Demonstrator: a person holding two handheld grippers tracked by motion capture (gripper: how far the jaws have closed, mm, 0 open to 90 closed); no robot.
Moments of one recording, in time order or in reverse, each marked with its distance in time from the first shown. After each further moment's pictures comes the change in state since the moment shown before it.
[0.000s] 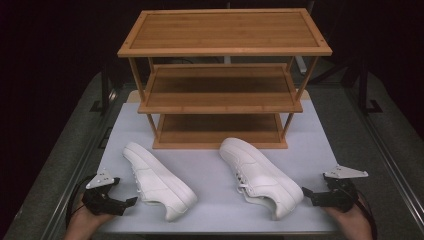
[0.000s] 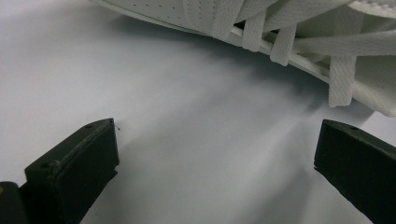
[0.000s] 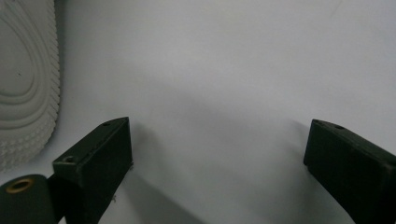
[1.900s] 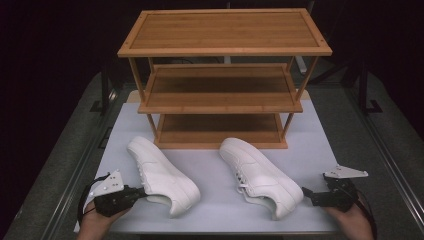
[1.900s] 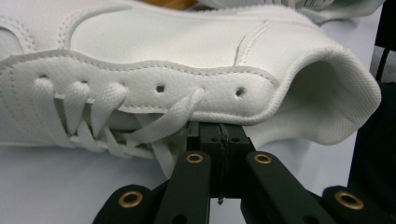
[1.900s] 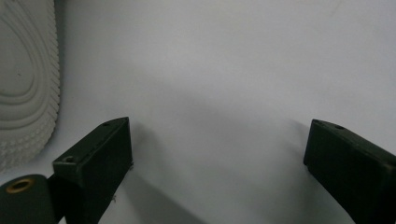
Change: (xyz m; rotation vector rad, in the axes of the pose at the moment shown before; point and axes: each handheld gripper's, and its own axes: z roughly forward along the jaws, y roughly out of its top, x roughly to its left) left arm -0.049 0.041 -0.011 -0.207 -0.219 0.166; right arm 0.000 0.000 0.000 0.000 0.001 0.002
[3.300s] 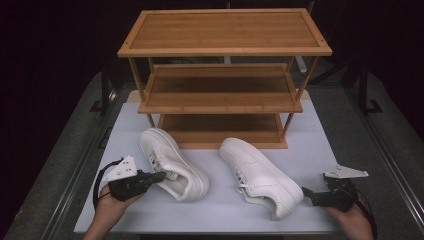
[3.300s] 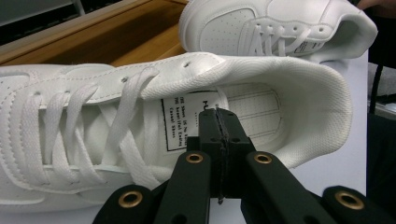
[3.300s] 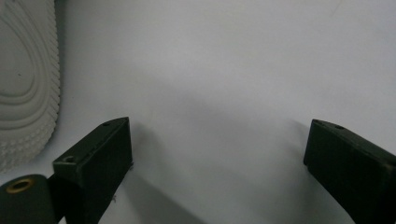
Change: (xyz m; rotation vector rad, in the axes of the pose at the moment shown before) left arm 0.003 0.044 0.025 -0.076 -0.037 0.053; right arm 0.000 0.000 0.000 -0.001 0.002 0.003
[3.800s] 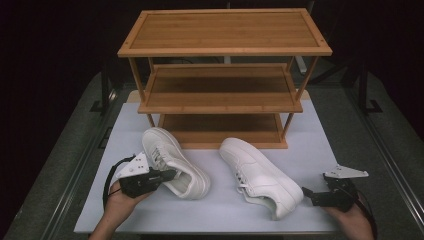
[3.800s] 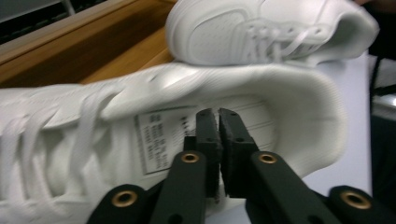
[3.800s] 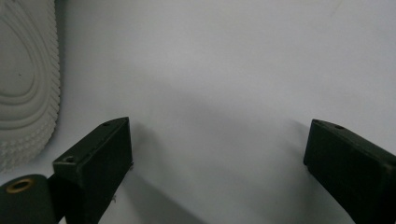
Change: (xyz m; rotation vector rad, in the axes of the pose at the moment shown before) left arm -0.009 0.015 0.018 0.011 -0.038 0.021; right arm 0.000 0.000 0.000 -0.001 0.000 0.001
